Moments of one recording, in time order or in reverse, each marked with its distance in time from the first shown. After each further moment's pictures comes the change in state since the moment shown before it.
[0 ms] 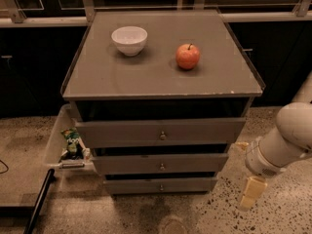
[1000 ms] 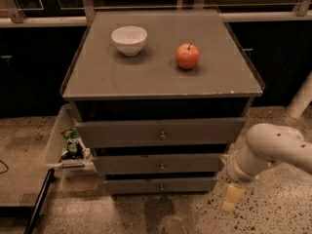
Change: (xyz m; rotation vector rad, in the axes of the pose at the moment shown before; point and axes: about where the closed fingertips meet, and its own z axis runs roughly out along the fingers) arm 0.013 -0.015 0.103 -0.057 0.019 0.020
